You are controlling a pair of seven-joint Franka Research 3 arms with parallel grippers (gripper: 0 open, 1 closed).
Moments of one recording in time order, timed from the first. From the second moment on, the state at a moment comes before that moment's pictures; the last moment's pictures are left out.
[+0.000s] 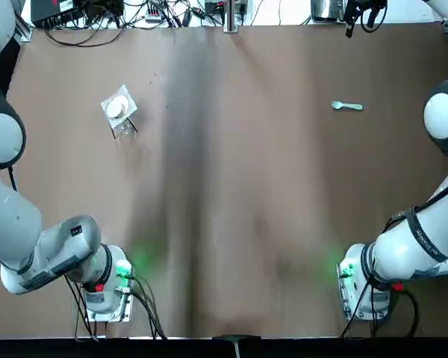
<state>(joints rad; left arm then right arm) 0.41 0.19 -0.67 -1.53 0.27 1.63 -0.27 0.10 0.31 0.08 -1.31 -0.04 1.34 -0.21</state>
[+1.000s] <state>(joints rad) -0.03 0.02 -0.13 -1.55 0.06 1.49 -0.23 0.12 -0.05 0.06 -1.62 -0.02 1.45 -0.04</state>
